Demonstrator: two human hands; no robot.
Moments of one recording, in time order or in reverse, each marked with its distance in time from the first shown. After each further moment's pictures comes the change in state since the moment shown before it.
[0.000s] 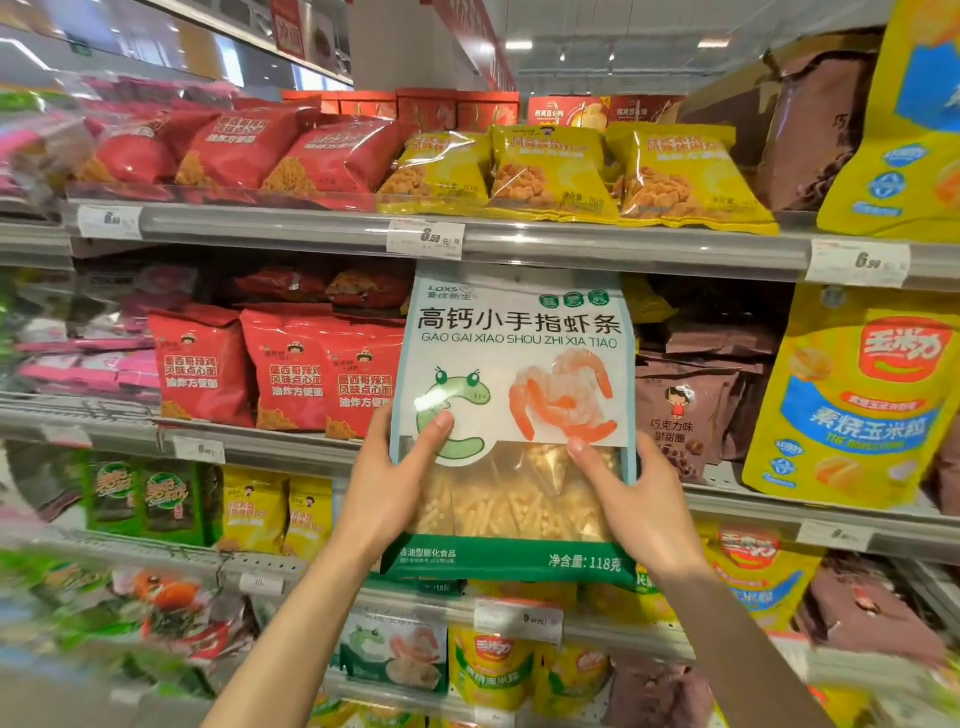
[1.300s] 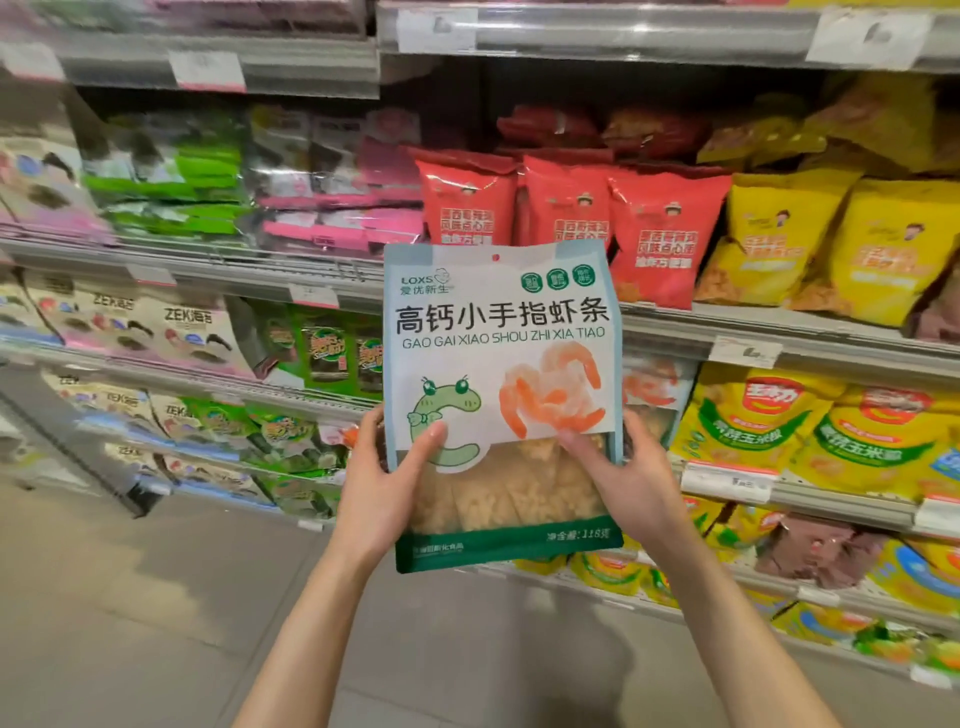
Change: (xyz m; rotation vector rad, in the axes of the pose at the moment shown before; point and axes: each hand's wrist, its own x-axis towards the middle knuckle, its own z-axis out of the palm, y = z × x) left_hand -0.066 -0.166 -0.343 -0.015 0.085 -0.274; right_hand -0.163 -0.018 0.337 -0.015 -0.166 0.168
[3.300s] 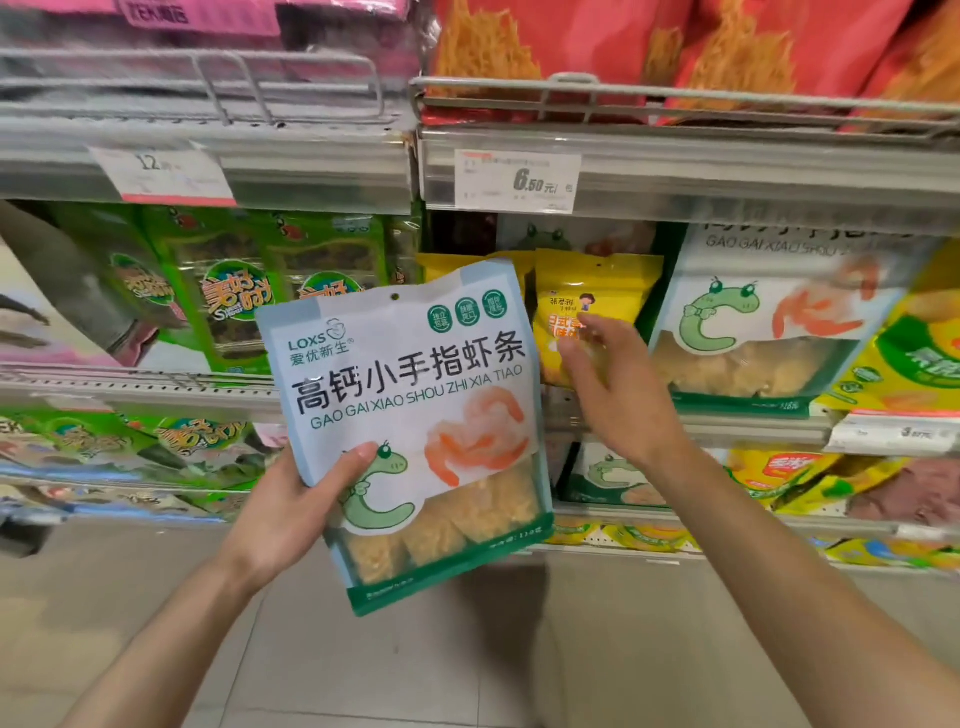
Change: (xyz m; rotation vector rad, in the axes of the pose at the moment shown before) left_hand 0.244 -0.215 -0.068 0.280 -0.327 -0.095; right_hand 0.200 0.131 0.175 -0.496 0.115 -0.123
